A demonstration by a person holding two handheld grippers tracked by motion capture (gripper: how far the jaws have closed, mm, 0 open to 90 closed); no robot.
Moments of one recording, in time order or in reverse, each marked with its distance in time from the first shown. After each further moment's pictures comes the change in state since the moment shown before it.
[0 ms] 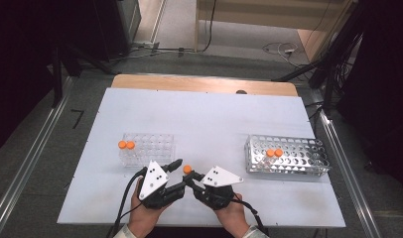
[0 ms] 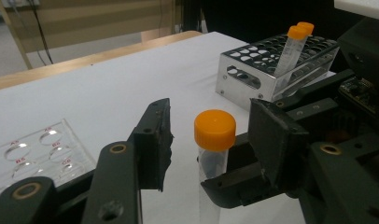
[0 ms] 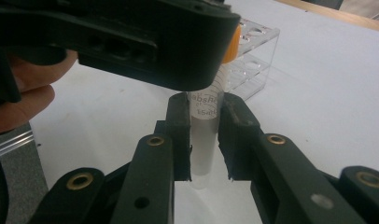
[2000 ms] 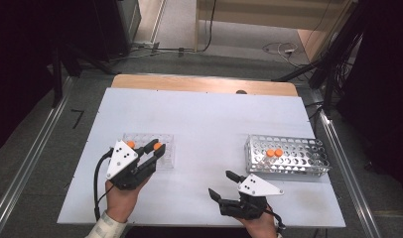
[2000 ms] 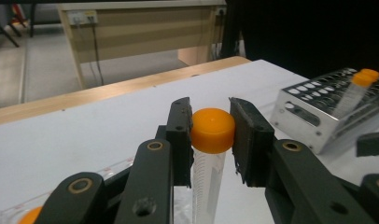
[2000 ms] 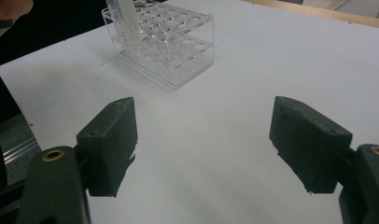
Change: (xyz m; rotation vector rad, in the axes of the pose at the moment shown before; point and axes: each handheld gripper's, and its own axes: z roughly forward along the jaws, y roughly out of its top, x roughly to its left) left arm 0.060 0.031 -0.034 -0.068 0.170 -0.059; right arm -0.026 -0.028 -0.067 -0.026 -0.082 0.091
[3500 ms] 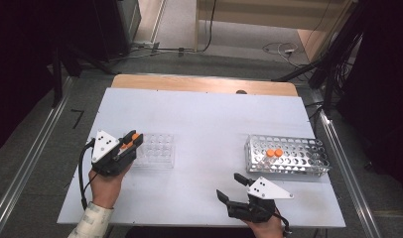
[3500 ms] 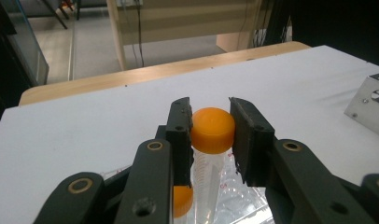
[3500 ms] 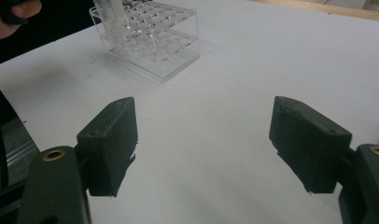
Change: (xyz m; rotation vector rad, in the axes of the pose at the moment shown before) left arm 0.051 -0.018 0.007 0.073 0.134 -0.018; right arm -0.008 -0.009 -0.015 -0.001 -0.030 0.034
